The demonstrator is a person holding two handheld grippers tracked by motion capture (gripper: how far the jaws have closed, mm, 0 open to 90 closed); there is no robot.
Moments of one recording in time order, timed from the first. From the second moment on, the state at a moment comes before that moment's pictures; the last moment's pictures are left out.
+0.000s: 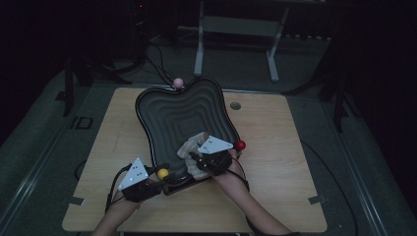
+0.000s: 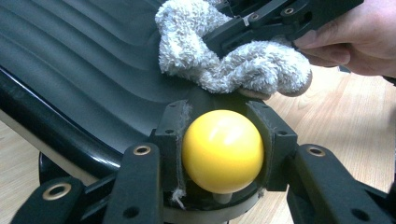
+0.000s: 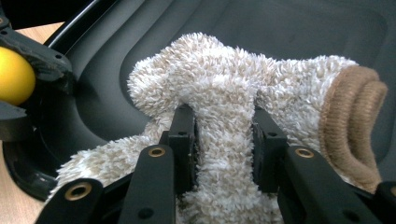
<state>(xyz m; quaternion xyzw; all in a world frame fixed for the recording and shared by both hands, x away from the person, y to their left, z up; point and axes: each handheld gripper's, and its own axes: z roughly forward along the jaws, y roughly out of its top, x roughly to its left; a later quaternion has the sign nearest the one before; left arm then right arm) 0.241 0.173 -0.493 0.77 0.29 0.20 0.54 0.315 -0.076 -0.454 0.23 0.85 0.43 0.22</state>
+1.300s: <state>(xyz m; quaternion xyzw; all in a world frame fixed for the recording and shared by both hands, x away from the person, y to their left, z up) 0.241 0.173 -0.493 0.76 0.29 0.19 0.54 0.406 -0.005 -0.364 0.26 0.81 0.48 0.23</state>
